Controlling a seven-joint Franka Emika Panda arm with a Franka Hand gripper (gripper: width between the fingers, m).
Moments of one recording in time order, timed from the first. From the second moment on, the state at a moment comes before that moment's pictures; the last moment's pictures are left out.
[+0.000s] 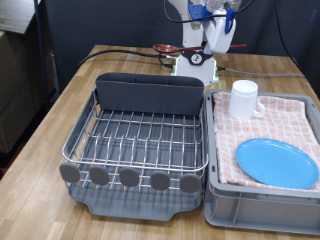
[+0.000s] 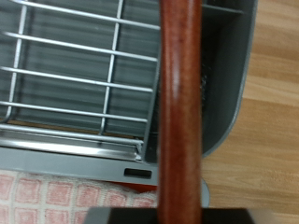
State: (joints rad) arm 0.08 -0.48 0.01 -2.68 -0.19 2.08 2.39
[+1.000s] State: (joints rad) arm 0.10 -0.49 -0.15 -2.74 0.06 2.12 2.19
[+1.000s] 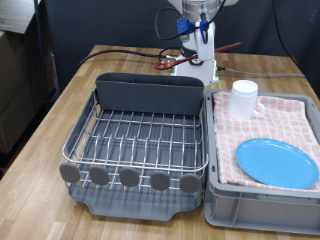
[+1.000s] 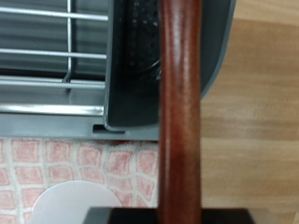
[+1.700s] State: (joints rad) arm 0.10 -0.47 -0.39 -2.74 0.27 2.08 1.92
